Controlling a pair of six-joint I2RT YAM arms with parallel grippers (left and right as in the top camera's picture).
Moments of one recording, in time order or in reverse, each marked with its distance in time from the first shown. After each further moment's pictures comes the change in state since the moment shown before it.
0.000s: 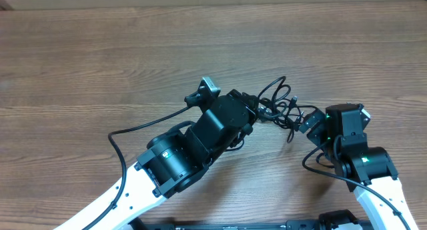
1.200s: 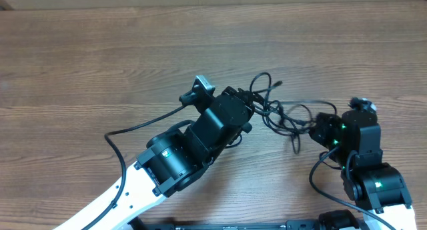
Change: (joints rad) left arm 0.006 0.003 0.000 -0.003 -0.079 0.000; right arm -0.003 -0.178 0.000 0.146 -0.141 -0.140
